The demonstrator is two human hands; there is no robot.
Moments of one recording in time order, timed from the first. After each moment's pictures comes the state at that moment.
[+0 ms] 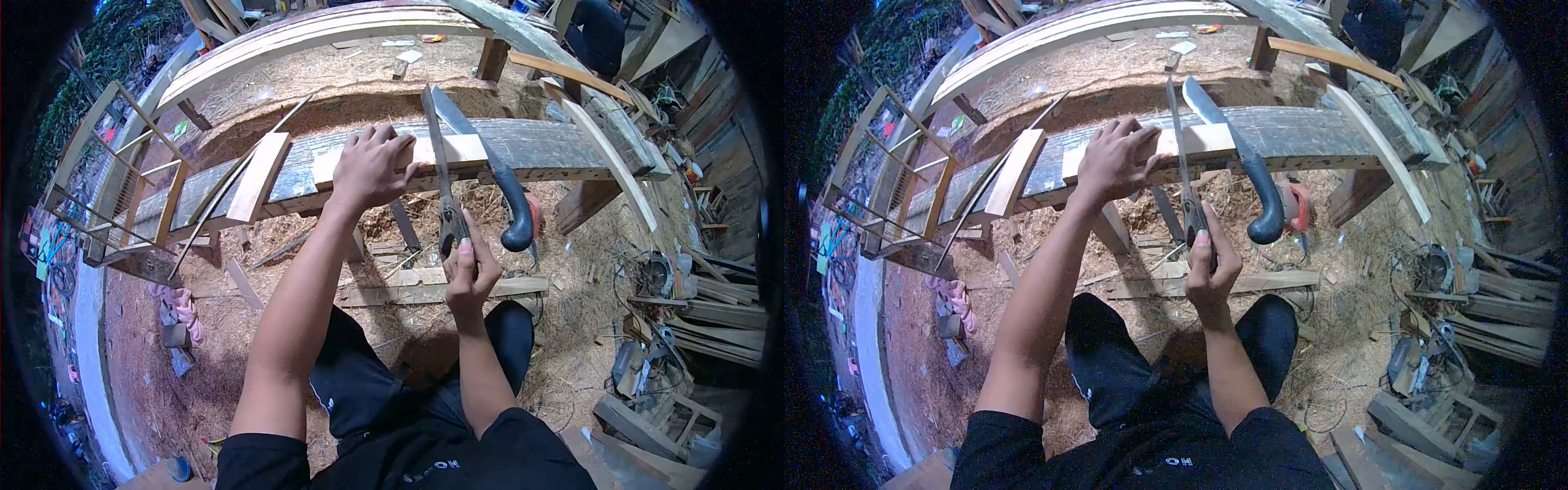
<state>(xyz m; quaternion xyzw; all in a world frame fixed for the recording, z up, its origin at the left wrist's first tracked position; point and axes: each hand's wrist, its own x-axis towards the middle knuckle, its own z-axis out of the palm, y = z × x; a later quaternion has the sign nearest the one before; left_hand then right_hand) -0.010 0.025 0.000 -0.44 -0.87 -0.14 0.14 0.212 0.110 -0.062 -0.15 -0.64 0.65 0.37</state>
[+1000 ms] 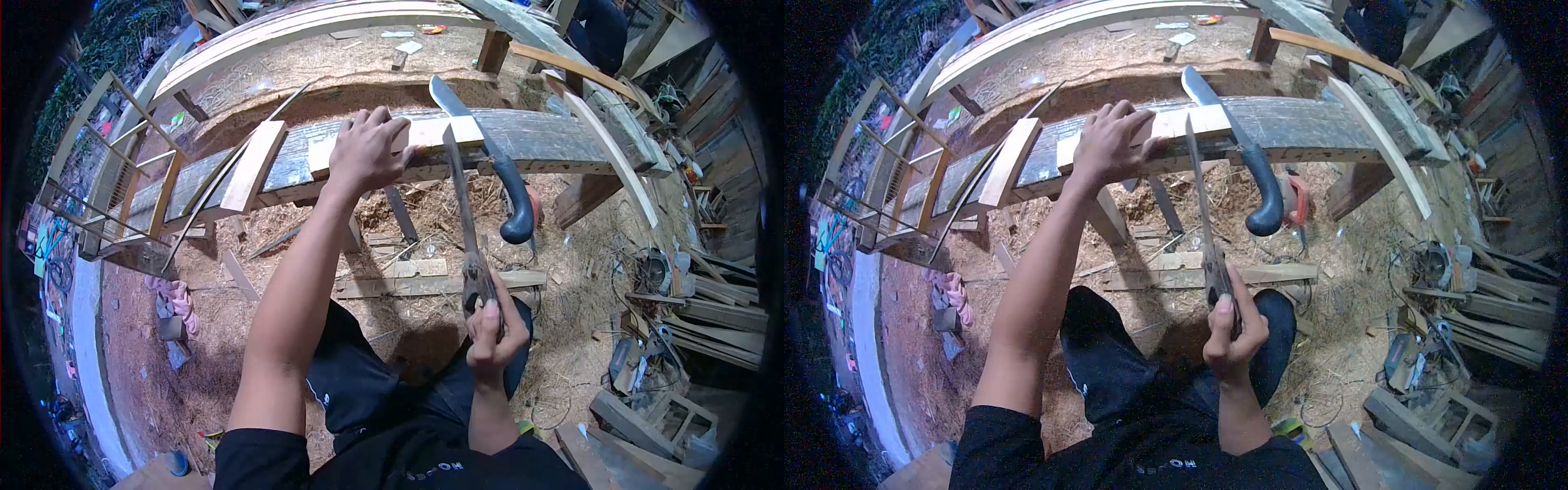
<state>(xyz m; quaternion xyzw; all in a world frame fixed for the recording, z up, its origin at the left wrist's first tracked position) -0.011 0.030 0.003 -0.41 -0.88 -0.16 0.16 0.310 0.090 -0.037 -0.26 -0.68 0.60 0.34</state>
